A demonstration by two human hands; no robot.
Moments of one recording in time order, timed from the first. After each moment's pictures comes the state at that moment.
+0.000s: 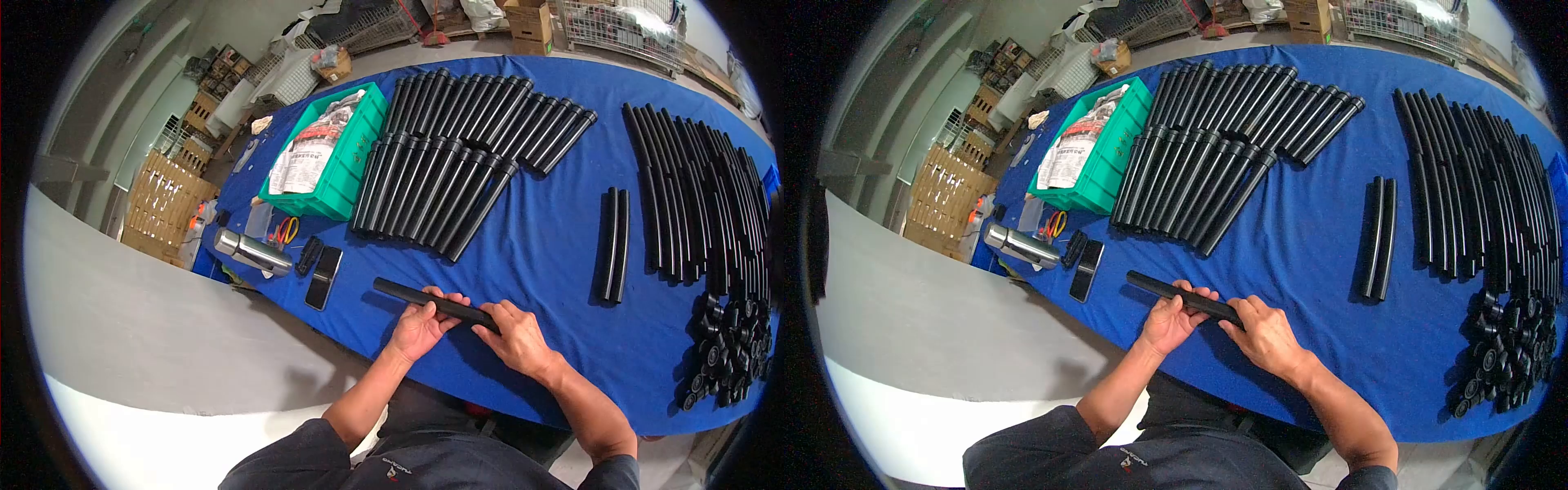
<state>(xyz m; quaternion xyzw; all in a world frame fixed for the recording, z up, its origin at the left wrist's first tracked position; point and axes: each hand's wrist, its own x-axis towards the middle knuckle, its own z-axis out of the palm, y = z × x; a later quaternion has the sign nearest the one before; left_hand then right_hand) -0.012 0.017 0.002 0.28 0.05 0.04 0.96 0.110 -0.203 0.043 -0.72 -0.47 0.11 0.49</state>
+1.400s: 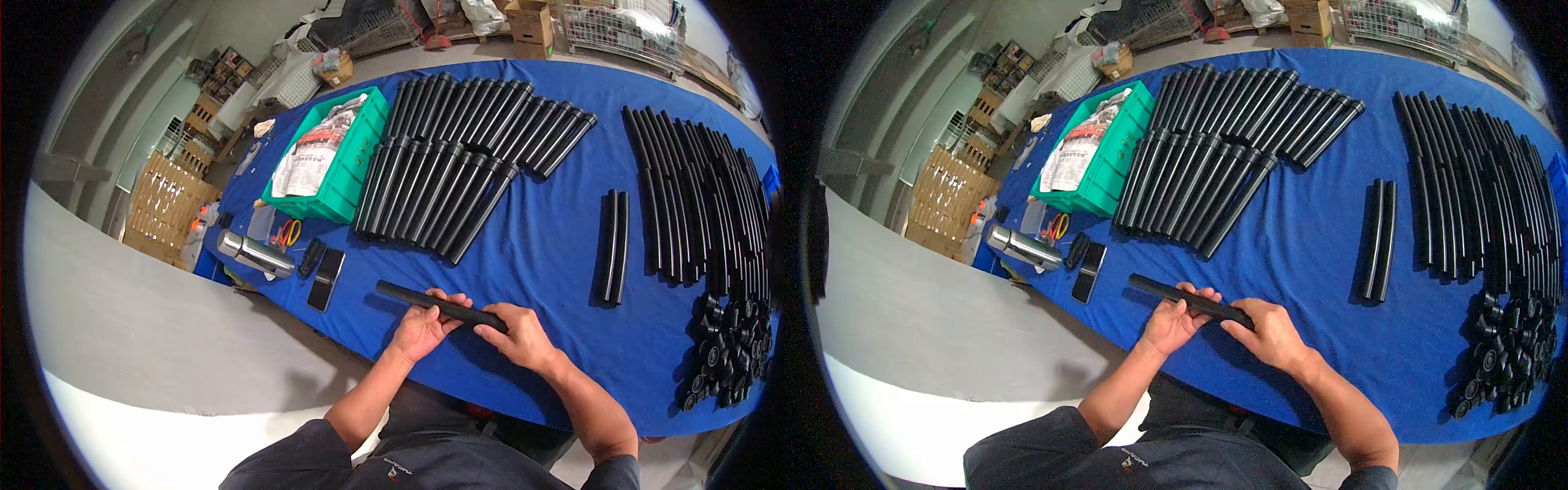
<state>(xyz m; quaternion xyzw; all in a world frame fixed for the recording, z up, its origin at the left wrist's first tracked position) -0.010 0.015 0.007 0.28 0.05 0.03 0.96 0.115 -0.204 0.045 -0.71 -0.44 0.18 0.51</state>
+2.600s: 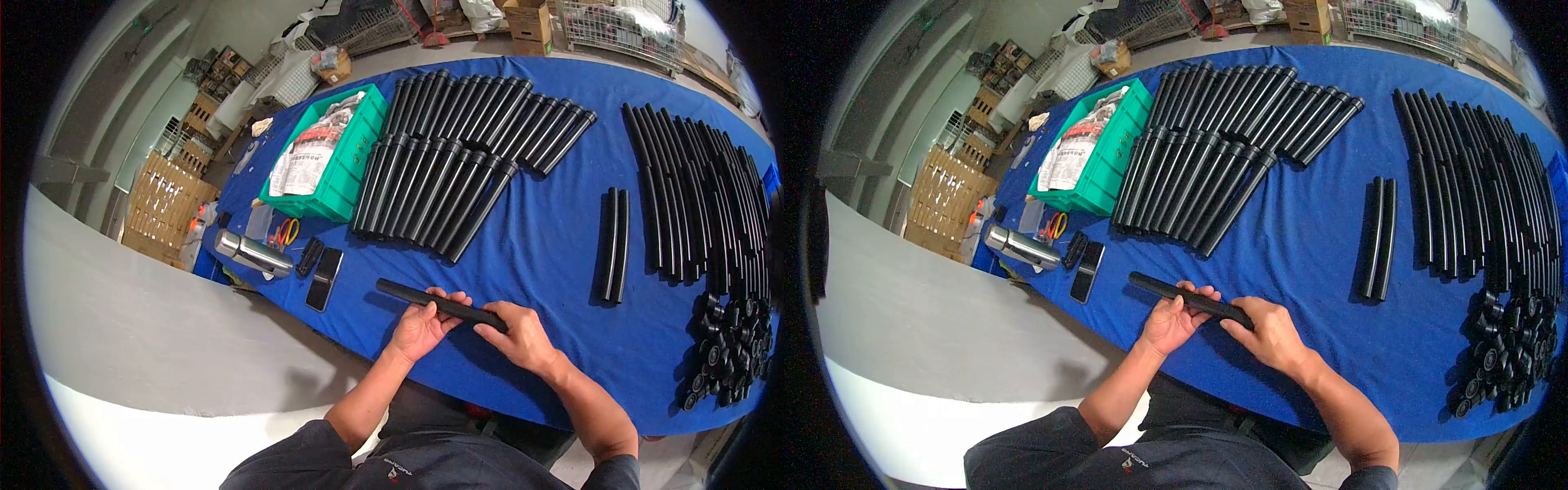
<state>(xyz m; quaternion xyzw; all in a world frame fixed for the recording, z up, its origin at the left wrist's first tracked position) -0.009 0.014 0.009 0.28 0.07 0.03 0.96 0.115 -0.204 0.043 -0.70 -0.42 0.19 0.54</state>
